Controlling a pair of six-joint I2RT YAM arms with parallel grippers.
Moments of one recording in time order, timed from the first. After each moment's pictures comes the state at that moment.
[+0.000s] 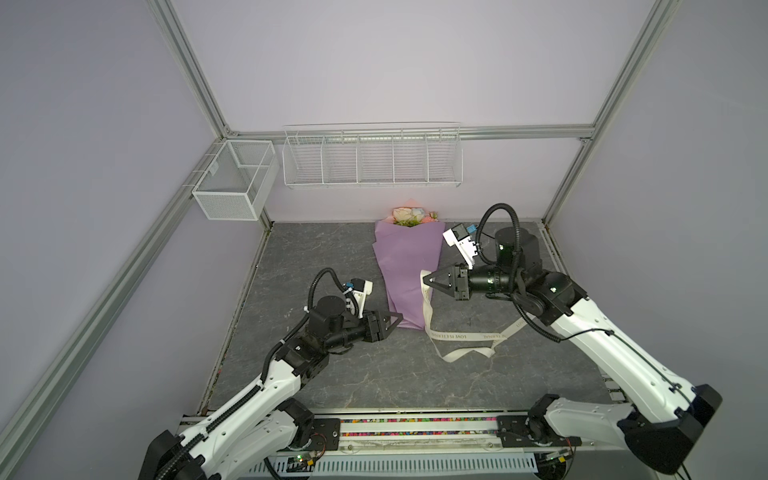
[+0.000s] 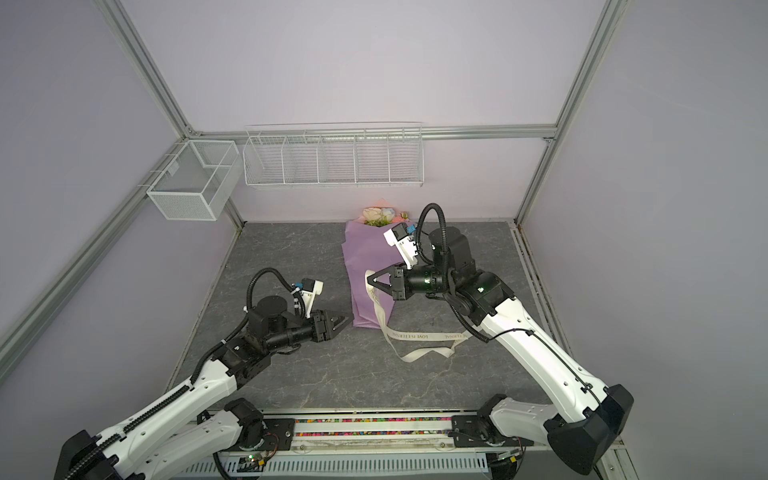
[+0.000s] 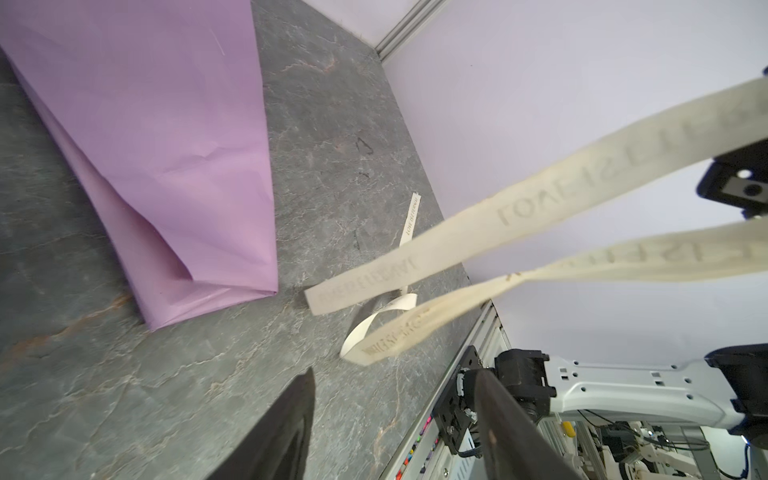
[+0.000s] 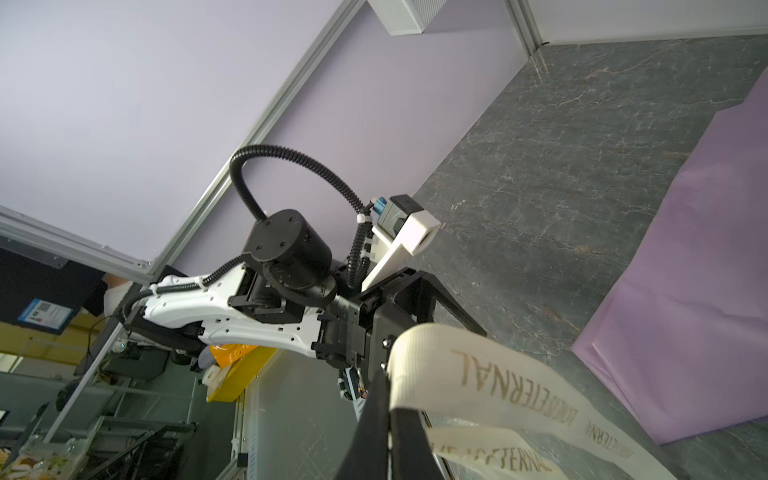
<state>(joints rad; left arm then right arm) -0.67 0.90 0.55 -0.01 0.47 -0.75 0.64 1.23 1.30 -0.46 -0.70 0.50</state>
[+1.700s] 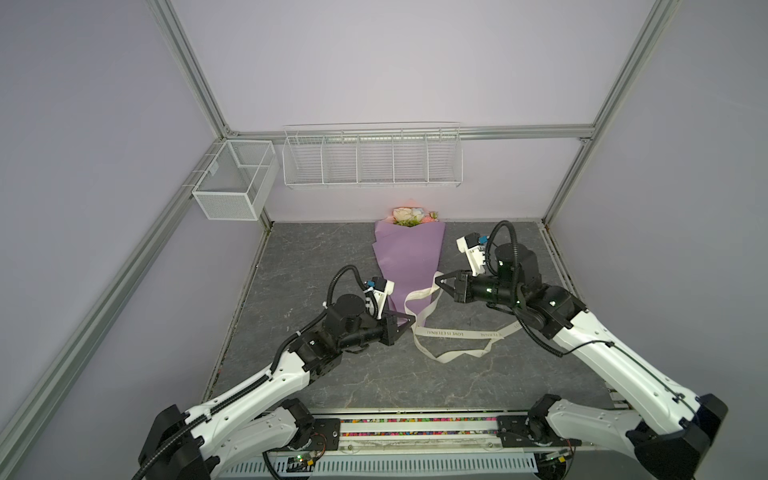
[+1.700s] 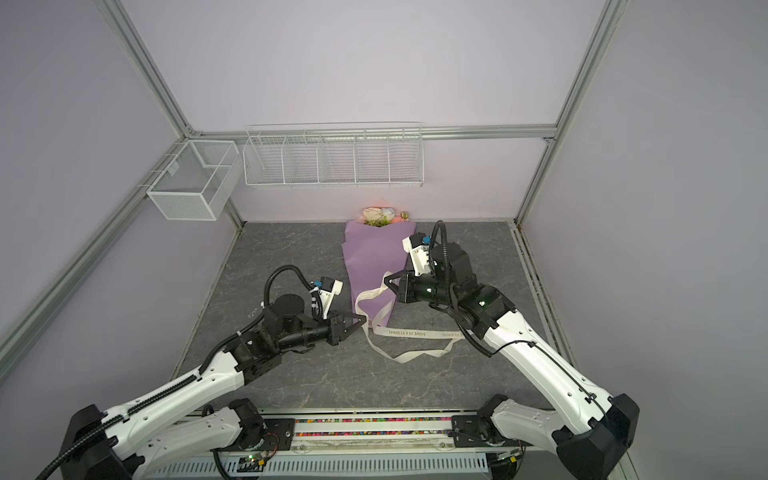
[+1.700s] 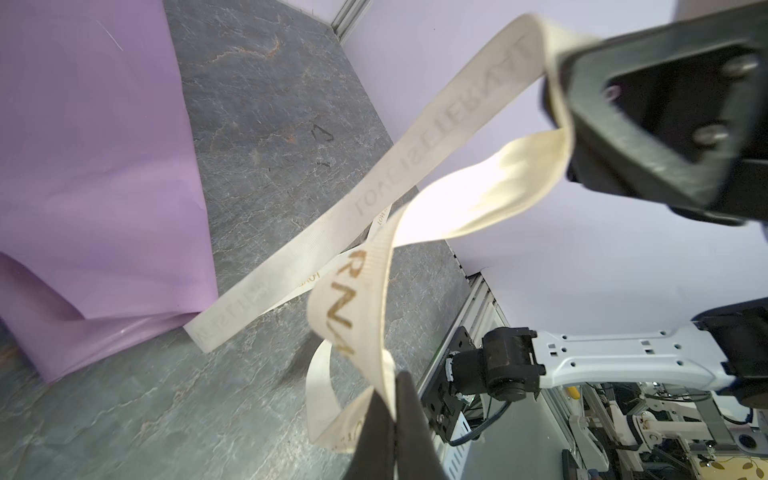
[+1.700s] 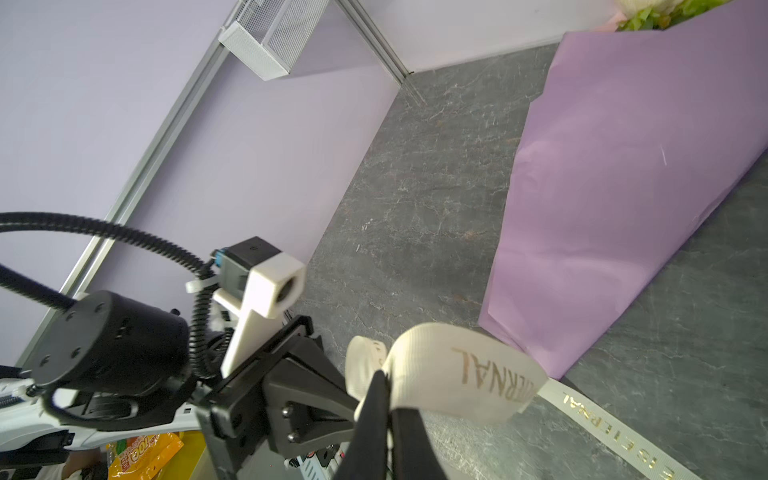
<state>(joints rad) -0.83 0.92 0.65 -0.05 0.36 -0.72 0.64 1.15 1.14 -0.46 -0.41 0.59</state>
